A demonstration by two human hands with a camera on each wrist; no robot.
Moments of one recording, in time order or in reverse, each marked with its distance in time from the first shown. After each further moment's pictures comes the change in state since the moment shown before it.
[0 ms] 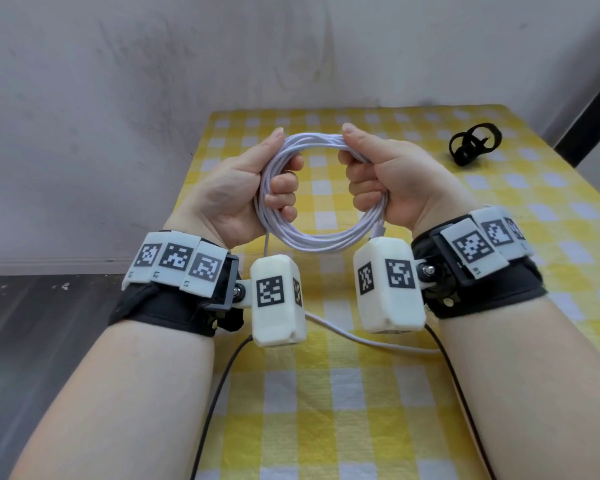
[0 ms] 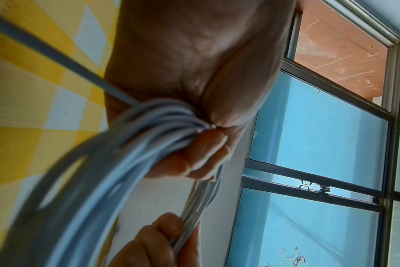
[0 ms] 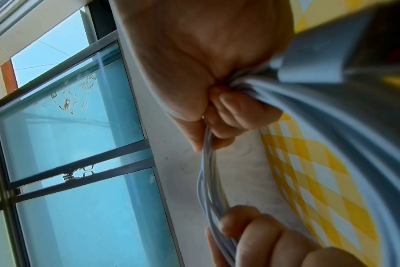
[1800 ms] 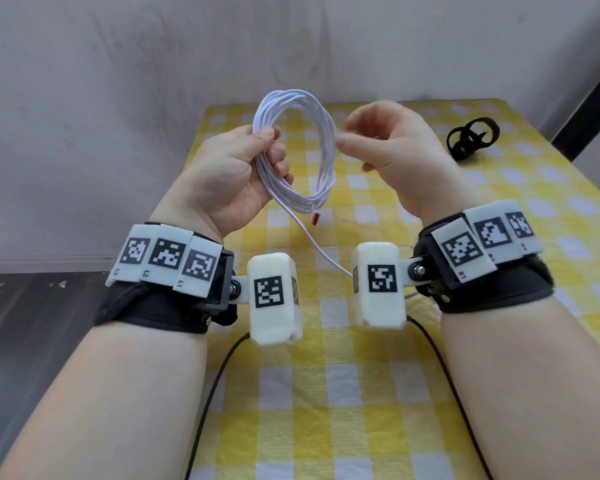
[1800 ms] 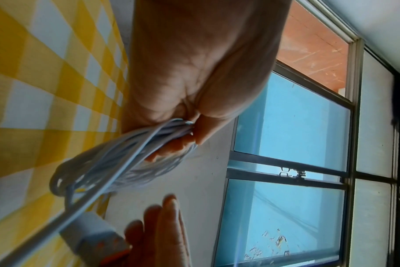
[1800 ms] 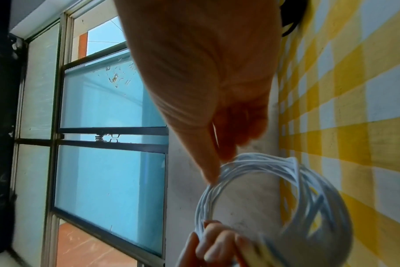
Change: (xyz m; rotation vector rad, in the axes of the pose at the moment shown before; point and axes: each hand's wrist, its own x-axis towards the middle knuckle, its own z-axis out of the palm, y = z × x) left_hand 0.001 0.003 0.006 -0.005 0.176 0.260; right_hand 0.002 0.001 -0.008 -0.478 0.249 -0.427
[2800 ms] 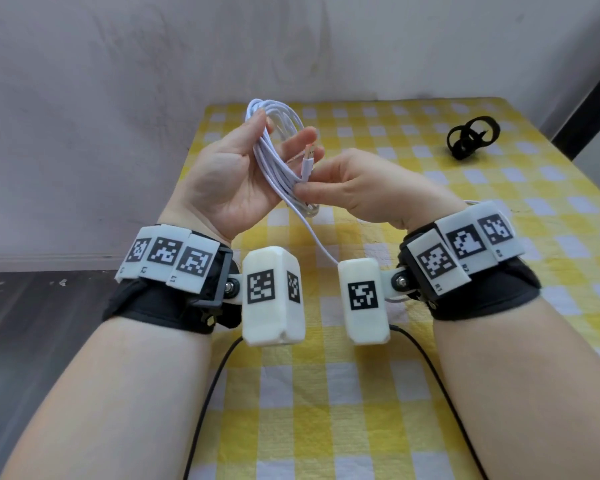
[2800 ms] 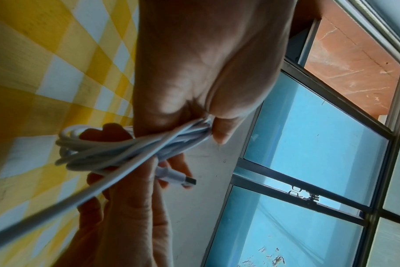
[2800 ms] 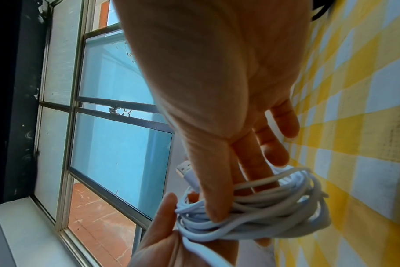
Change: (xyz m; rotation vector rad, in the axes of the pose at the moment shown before) left_hand -0.004 0.000 0.002 -0.318 -0.065 -0.066; right_hand -0.015 -0.008 0.019 -0.393 -0.526 0.013
